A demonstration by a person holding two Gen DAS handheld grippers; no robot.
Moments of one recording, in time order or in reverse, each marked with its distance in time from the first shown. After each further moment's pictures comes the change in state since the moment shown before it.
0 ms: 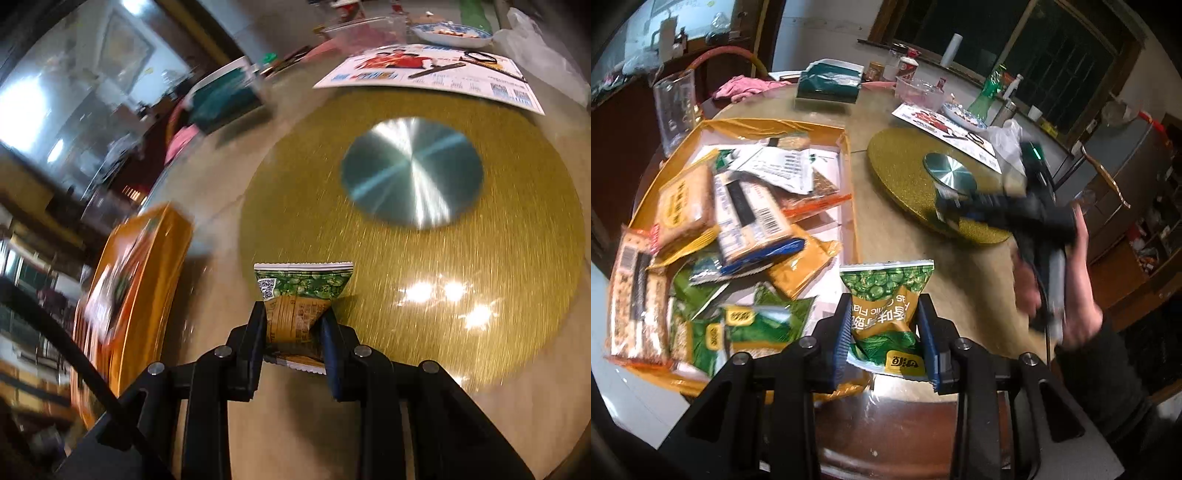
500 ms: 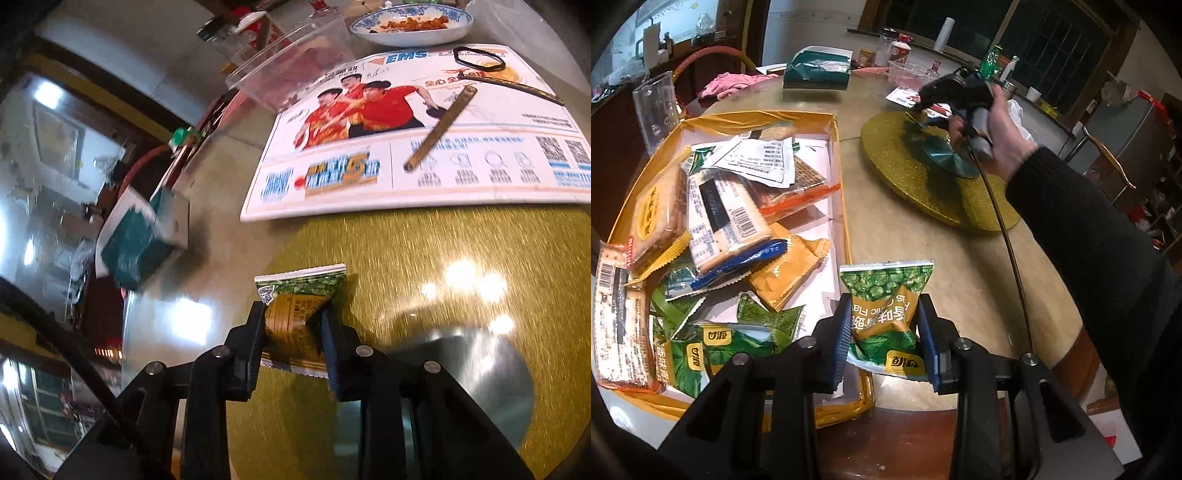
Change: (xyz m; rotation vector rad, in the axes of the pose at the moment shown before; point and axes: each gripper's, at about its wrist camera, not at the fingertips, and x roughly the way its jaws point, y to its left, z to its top) left arm 0.033 -0.009 0.005 0.060 0.049 0.018; right arm 0.079 -0.056 0.188 0.332 -0.075 -0.053
